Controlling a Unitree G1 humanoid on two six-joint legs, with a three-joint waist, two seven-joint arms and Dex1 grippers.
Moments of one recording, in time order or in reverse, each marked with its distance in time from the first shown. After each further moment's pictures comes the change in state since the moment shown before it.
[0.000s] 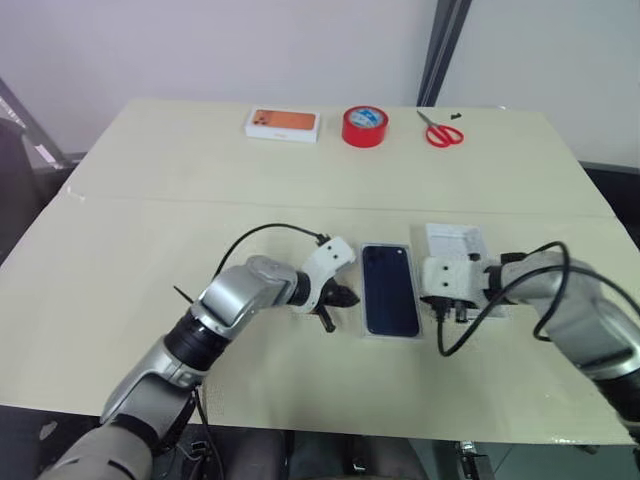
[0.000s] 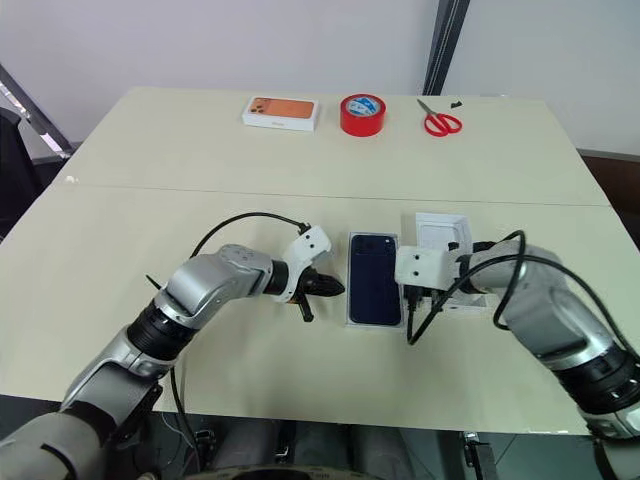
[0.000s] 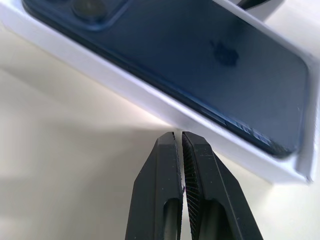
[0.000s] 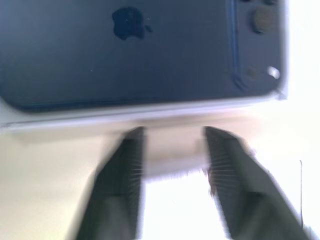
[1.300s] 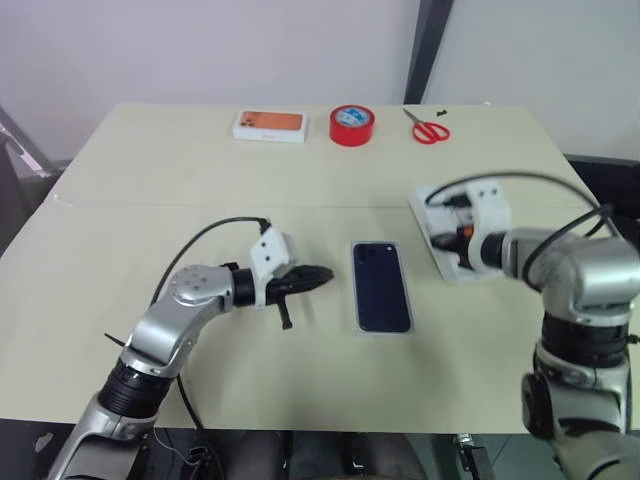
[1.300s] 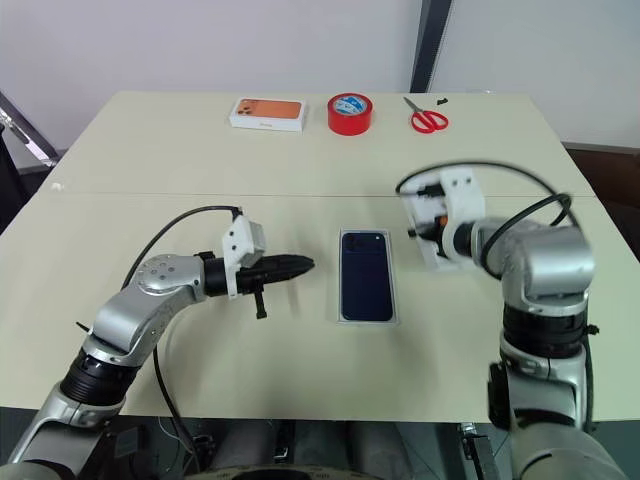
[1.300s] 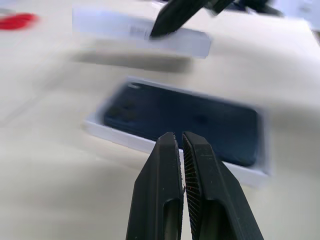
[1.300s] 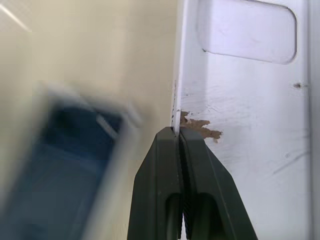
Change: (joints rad) left arm 0.272 0.082 0.316 -0.113 0.012 -0.543 -0.125; right arm -0.411 0.575 -0.484 0.067 0.490 1.036 -0.691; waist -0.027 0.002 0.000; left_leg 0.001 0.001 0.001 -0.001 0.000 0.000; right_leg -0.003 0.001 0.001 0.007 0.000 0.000
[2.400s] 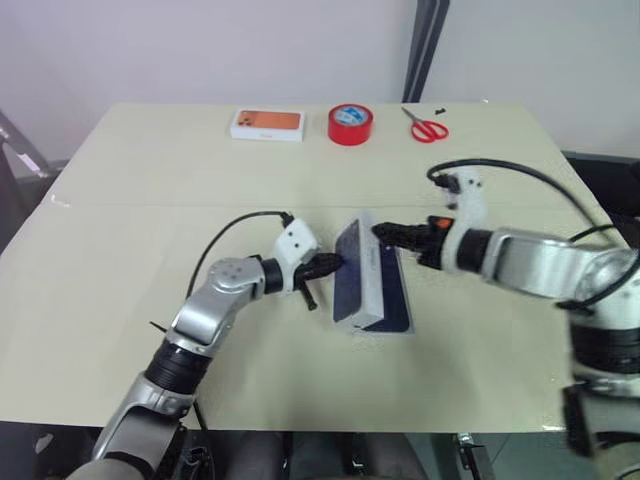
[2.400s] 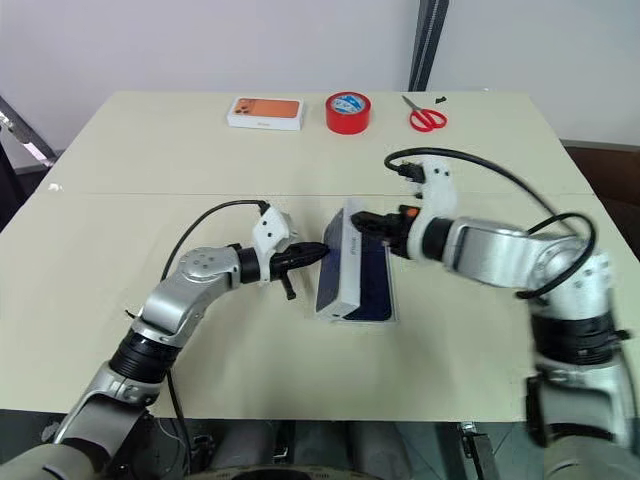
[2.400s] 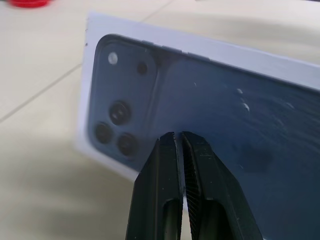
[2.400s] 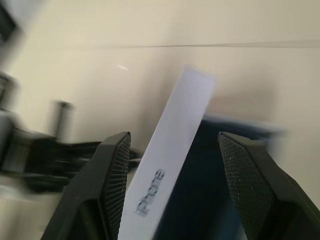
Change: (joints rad) left arm -0.117 -0.169 -0.162 0.164 0.155 -0.014 0.051; right arm 0.155 -0.405 0.273 0.060 1.241 -0.390 -0.835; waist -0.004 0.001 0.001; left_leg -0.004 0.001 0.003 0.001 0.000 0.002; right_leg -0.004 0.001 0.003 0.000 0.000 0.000
